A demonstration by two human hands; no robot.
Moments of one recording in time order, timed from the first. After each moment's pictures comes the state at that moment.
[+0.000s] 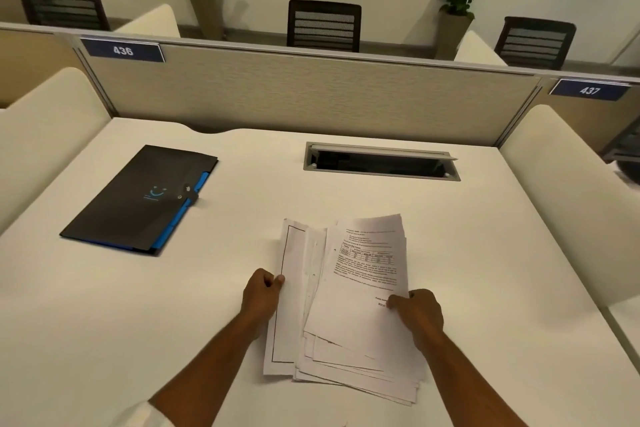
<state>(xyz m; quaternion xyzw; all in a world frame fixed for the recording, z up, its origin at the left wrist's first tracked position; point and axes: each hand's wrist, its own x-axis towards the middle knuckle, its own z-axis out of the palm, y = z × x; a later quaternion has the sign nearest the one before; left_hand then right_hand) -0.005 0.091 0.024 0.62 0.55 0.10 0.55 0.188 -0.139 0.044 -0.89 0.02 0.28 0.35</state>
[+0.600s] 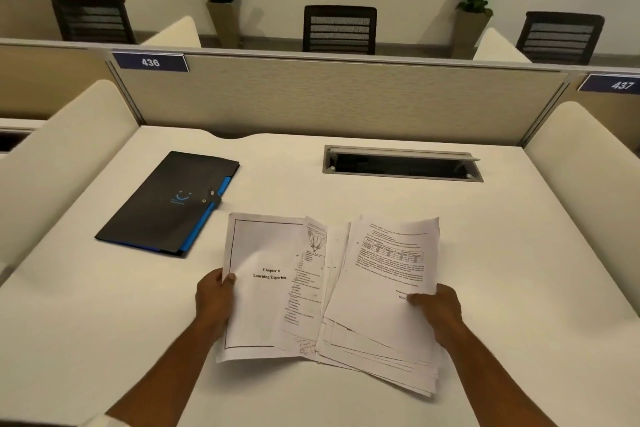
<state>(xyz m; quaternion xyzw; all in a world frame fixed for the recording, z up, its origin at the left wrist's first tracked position) -0.091 0.170 0.033 0.60 0.60 0.22 0.49 0.199 -0.129 0.030 -0.83 0.05 0.28 0.48</state>
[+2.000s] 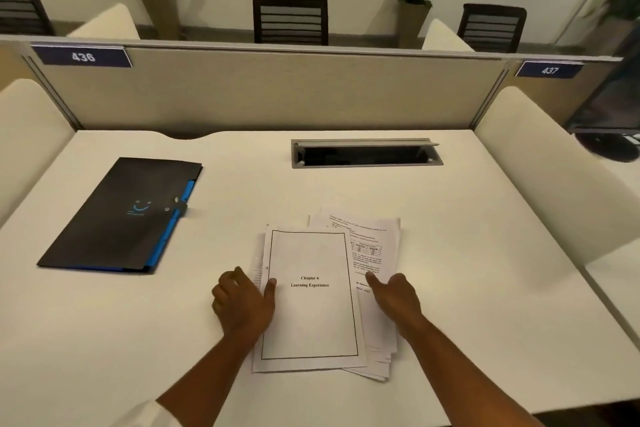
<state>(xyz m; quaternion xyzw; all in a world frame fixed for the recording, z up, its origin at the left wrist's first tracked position) -0.036 0.115 0.026 0.81 0.55 0.05 0.19 0.147 -0.090 0.044 -0.92 0.01 0.27 0.29</state>
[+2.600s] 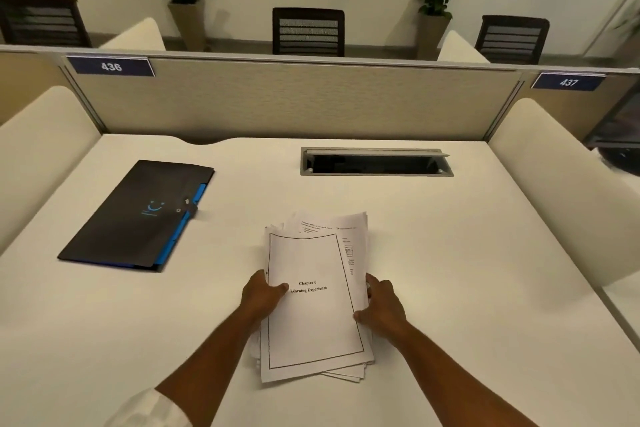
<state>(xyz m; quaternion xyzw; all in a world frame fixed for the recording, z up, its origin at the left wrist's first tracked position) -0.010 0.120 0.047 0.69 0.51 0.01 0.51 0.148 -0.086 0.021 -0.91 -0.21 0.30 0.21</state>
